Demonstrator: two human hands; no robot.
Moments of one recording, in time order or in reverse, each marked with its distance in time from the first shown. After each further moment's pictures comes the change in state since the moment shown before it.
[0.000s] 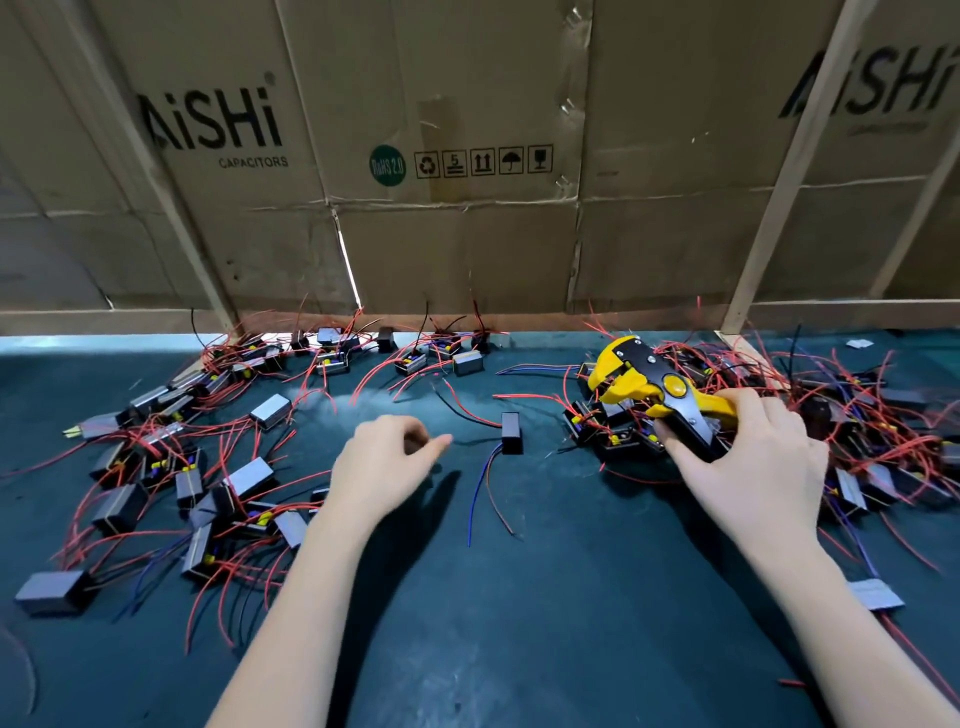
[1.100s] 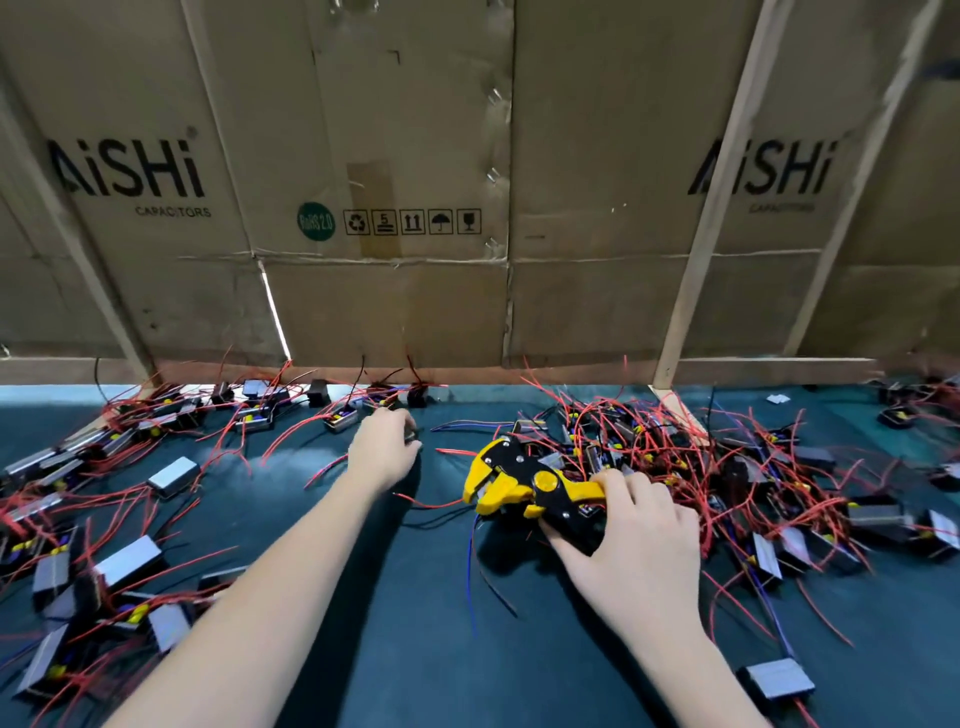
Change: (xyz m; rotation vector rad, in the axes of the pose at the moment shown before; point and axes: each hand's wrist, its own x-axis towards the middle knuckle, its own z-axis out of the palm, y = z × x) left_hand 0.134 0.038 0.074 0.147 0.078 0.120; right_hand -0.013 -0.006 0.016 -0.121 -0.042 -0.190
